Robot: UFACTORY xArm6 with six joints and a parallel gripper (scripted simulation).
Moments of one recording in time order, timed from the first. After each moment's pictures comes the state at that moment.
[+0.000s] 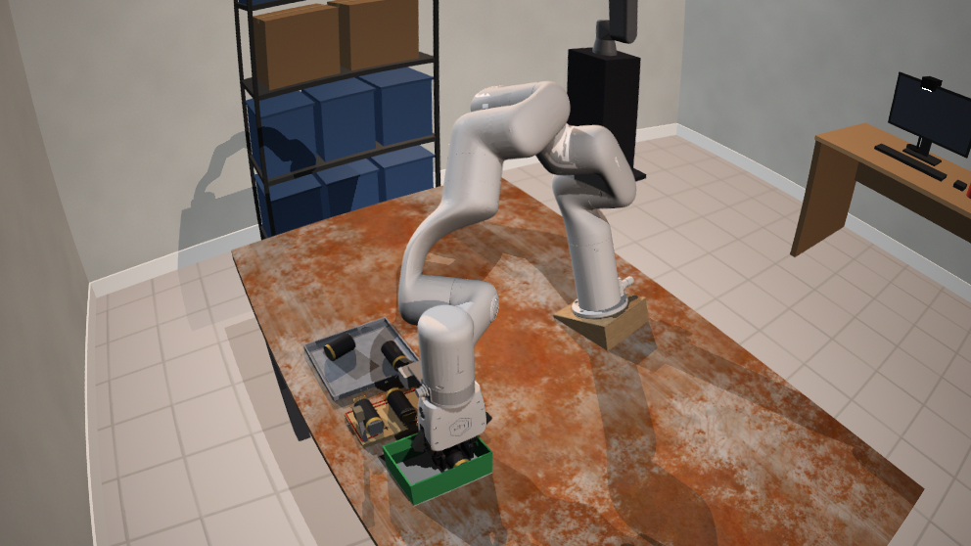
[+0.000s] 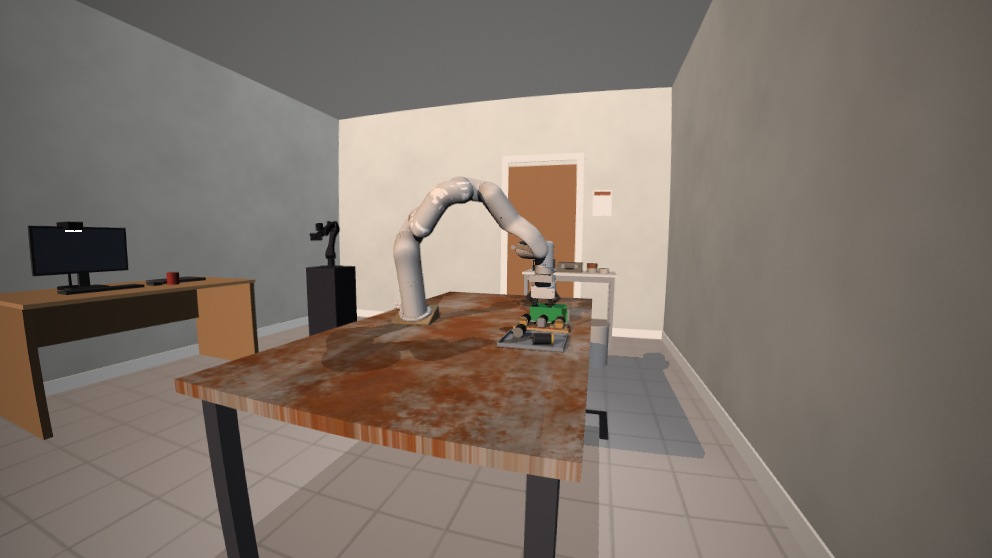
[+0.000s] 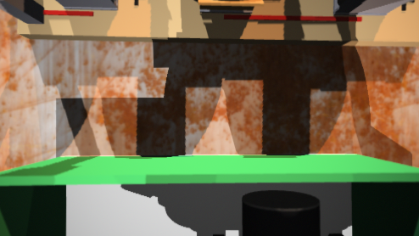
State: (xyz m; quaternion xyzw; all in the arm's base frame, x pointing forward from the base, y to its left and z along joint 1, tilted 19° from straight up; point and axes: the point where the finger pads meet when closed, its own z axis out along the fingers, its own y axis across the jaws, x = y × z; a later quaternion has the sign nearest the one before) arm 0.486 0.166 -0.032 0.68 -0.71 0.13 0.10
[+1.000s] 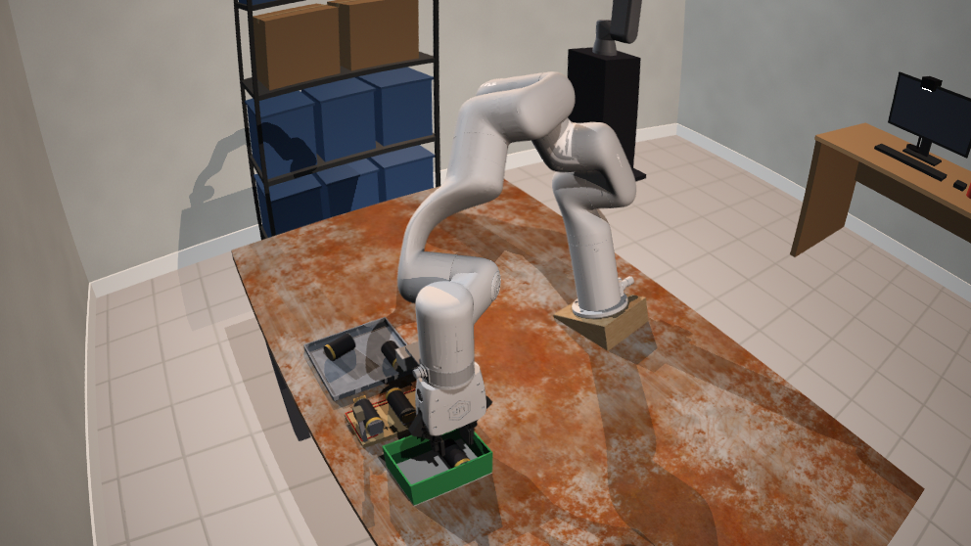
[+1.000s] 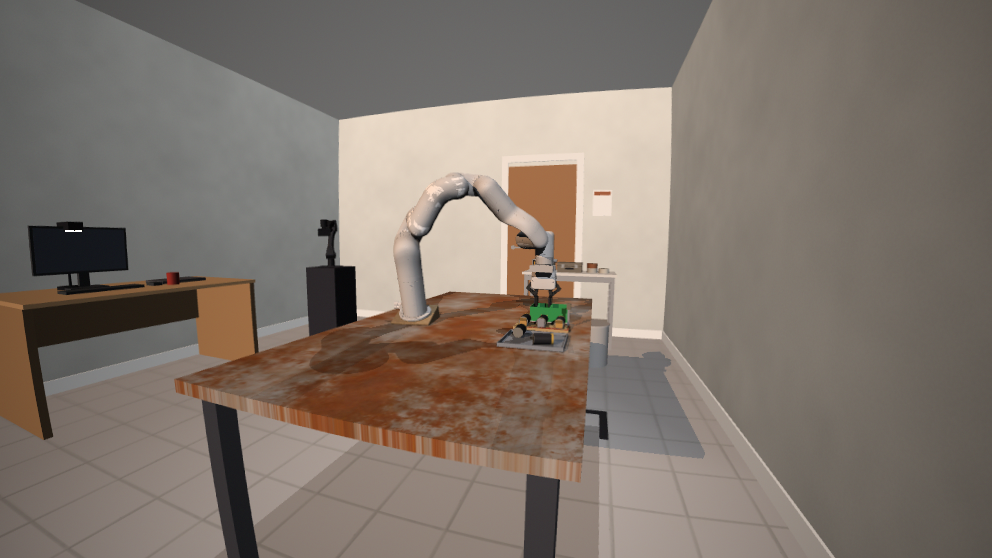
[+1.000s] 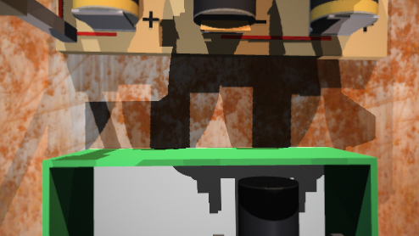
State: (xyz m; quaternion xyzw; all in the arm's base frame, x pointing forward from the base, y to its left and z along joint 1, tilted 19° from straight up) arm 0.485 0.179 0.005 0.68 -0.71 0.13 0.10
